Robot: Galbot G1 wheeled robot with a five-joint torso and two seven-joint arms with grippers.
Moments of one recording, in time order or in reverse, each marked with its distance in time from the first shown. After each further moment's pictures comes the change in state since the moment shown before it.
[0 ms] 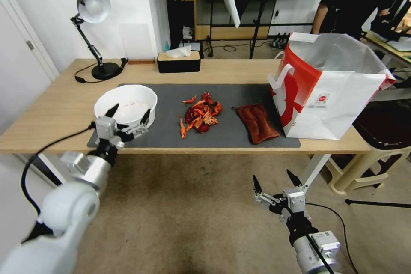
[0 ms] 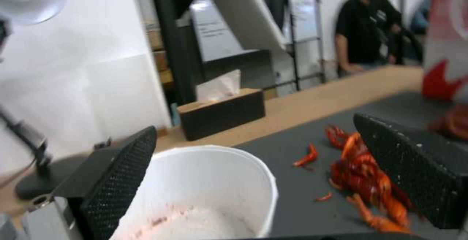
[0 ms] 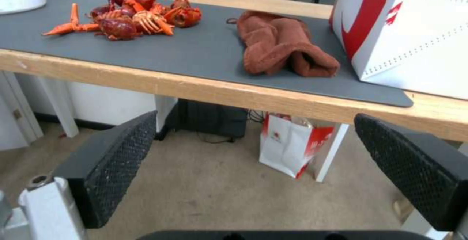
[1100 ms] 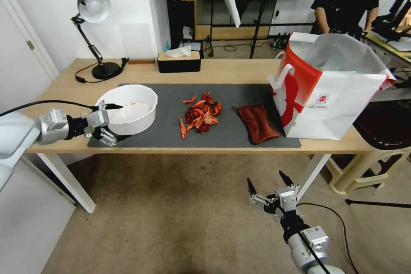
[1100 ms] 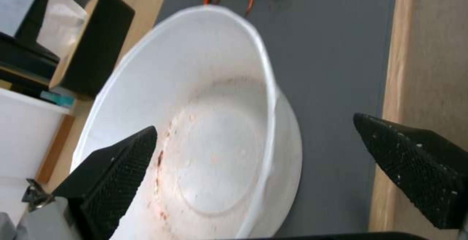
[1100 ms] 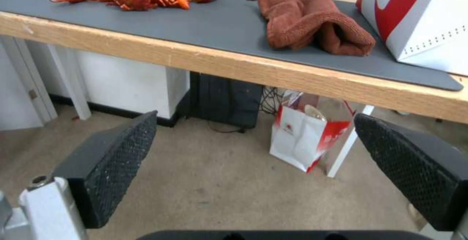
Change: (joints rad) left arm -0.368 0.376 0.109 0.323 0.372 -0.001 0.791; right arm 0.053 -0.062 -0.022 -0.076 0.009 -0.009 -0.008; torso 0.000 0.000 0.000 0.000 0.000
